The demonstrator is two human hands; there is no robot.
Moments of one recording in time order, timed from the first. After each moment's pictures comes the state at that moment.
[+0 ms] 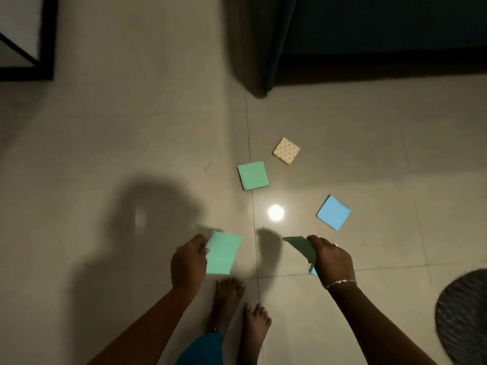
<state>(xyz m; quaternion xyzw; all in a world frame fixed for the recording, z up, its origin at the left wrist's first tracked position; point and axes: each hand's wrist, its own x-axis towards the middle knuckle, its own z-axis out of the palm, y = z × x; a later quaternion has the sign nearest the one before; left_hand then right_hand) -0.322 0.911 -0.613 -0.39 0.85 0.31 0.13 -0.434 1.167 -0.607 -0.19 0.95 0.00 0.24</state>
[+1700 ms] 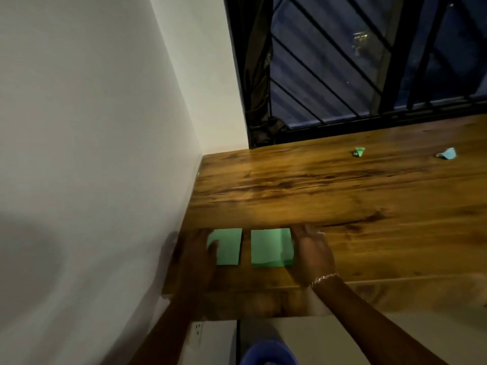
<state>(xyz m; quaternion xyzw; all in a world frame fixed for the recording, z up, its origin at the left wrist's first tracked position) 0.510 0.690 -0.044 -0.82 0.48 0.02 -0.32 0.309 0.588 -0.050 -0.82 0.49 -0.22 0.16</state>
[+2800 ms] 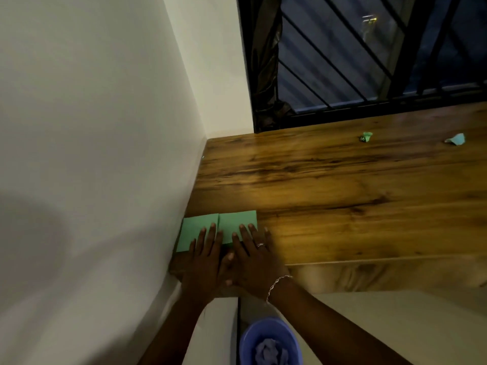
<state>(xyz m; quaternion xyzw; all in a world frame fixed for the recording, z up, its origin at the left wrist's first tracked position) 0.513 0.733 -0.090 -0.78 0.60 -0.04 -0.17 0.377 0.660 -0.083 -0.95 0.31 -0.05 0.04</state>
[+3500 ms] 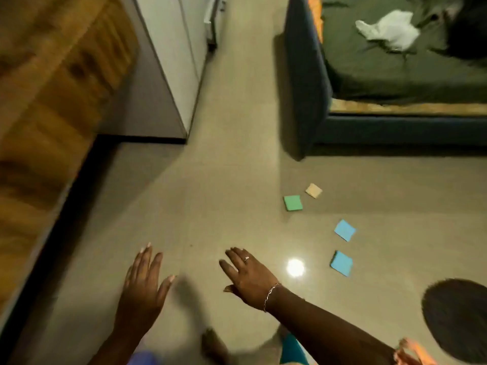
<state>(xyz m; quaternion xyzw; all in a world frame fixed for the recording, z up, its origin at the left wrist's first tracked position) 0.054 0.754 -0.221 -0.27 0.96 0.10 0.03 -0.111 0.945 -0.256 -0.62 0.78 -0.05 0.10</state>
